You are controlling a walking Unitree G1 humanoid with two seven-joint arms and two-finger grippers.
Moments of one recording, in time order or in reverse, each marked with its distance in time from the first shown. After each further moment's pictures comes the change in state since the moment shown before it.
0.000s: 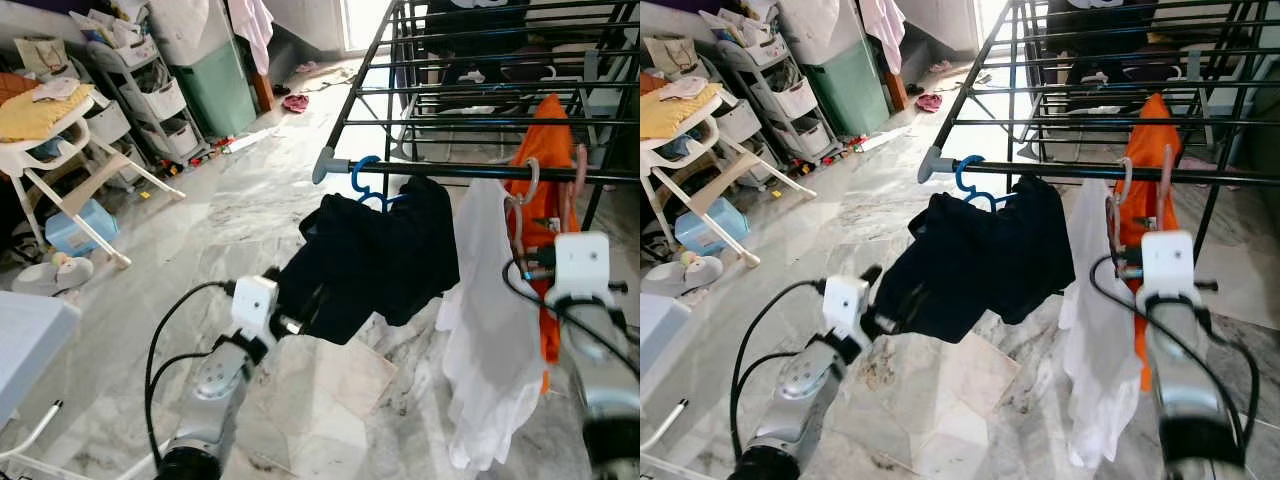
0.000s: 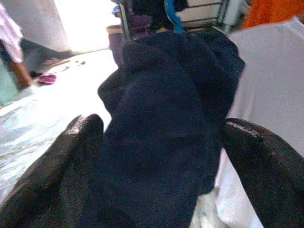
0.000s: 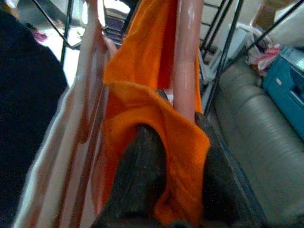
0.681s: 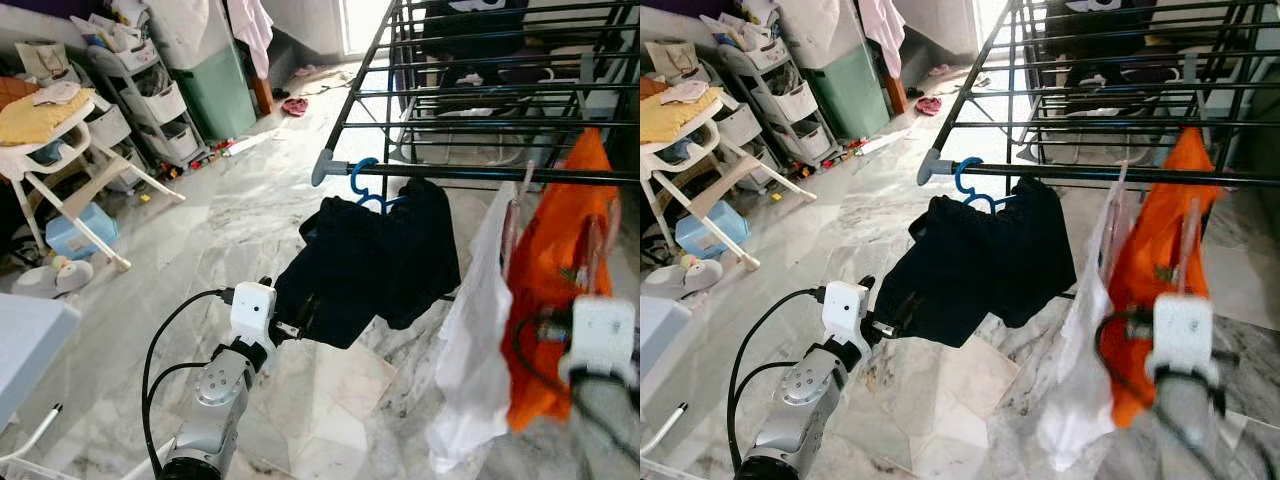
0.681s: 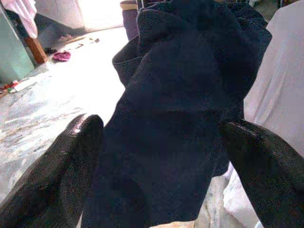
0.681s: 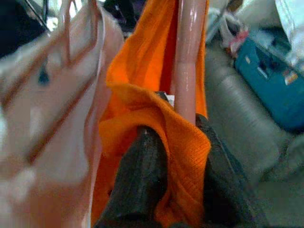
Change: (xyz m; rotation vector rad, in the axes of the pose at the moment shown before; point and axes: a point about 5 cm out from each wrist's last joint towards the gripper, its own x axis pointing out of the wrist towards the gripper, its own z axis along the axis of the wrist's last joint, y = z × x) left arm -0.008 0.000 -0.013 -0.010 0.105 0.073; right arm -0.084 0.002 -0.026 0.017 0.093 -0.108
